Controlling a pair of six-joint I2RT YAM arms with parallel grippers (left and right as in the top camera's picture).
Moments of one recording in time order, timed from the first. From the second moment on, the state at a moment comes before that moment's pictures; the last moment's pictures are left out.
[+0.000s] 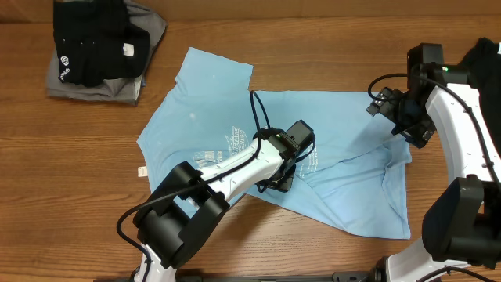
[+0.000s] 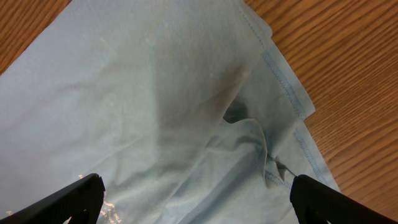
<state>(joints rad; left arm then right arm) -0.82 2.01 1.35 -0.86 -0.03 -0.55 -0.11 1.78 1.50 -1.17 0.03 0.59</state>
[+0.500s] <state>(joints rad) -0.73 2.01 1.35 -0.86 -0.03 -0.55 -0.11 1.78 1.50 -1.17 0.03 0.59</state>
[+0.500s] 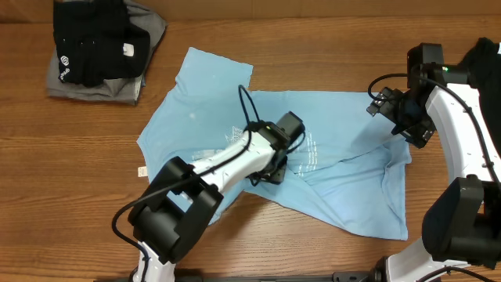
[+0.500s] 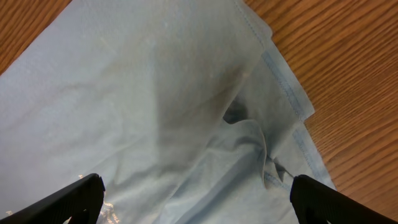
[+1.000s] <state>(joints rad) -0.70 2.01 1.35 -0.86 0.02 -0.54 -0.11 1.78 1.50 -1.17 0.03 0.58</state>
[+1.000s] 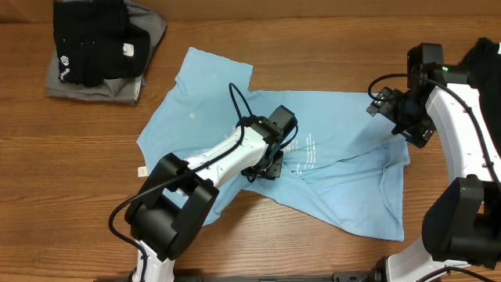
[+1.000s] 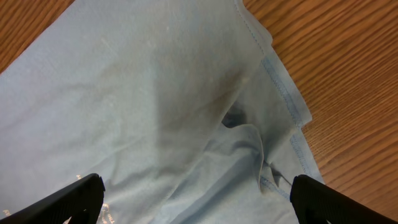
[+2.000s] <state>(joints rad) -0.70 2.01 1.35 -0.87 0.02 -0.52 -0.11 1.78 1.50 -1.16 0.03 0.57</state>
